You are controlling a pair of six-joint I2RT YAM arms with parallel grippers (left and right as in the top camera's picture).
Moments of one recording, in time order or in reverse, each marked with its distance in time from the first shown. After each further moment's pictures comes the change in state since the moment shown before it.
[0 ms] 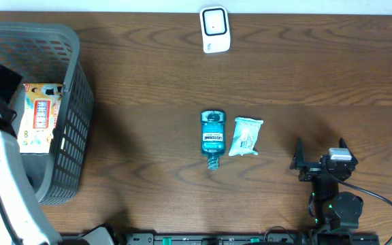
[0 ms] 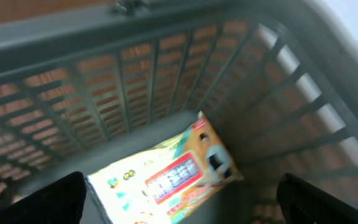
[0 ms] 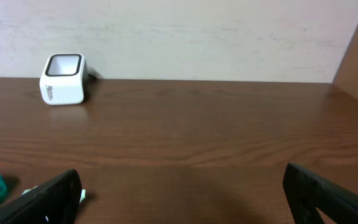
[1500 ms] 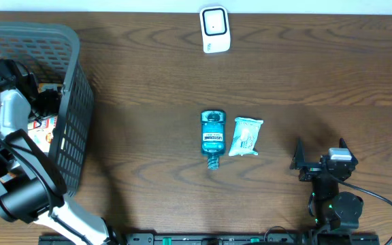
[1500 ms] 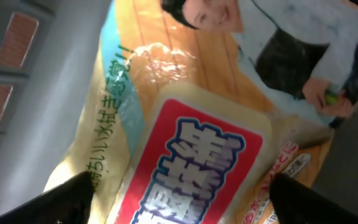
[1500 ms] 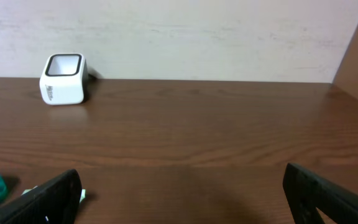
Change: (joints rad) left arm 0.000 0.538 -0.063 0.103 0.150 0.569; right arm 0.000 0.000 0.000 0.000 0.000 0.000
